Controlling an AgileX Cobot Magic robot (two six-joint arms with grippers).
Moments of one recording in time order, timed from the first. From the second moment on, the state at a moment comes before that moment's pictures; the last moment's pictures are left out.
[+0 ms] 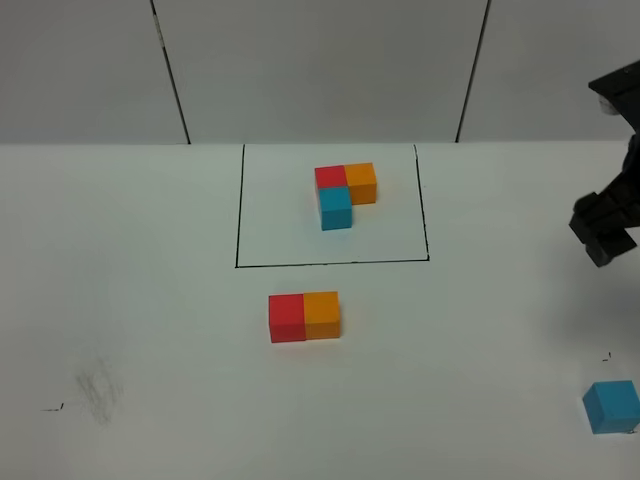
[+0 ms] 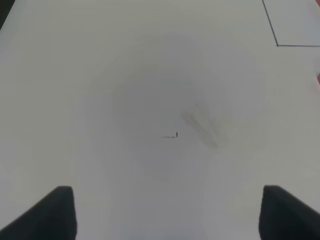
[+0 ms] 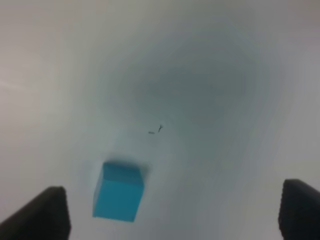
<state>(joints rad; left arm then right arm) 0.02 -0.01 -0.51 0.04 1.07 -0.04 0.19 1.63 -1.40 -0.18 1.22 -0.08</state>
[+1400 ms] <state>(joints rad) 0.02 -0.01 -0.51 0.04 1.07 -0.04 0.04 1.49 -0.84 0.00 0.84 -0.01</state>
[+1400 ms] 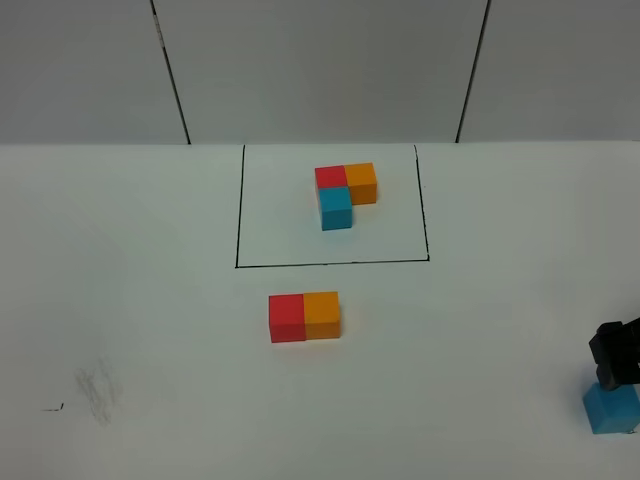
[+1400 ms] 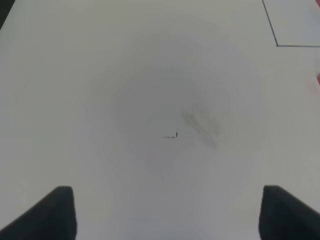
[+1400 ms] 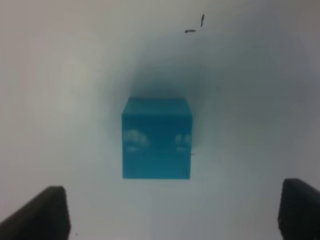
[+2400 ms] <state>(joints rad) 0.02 -0.01 -0.51 0.04 1.07 -0.04 0.04 1.52 -0.80 0.07 0.72 0.00</state>
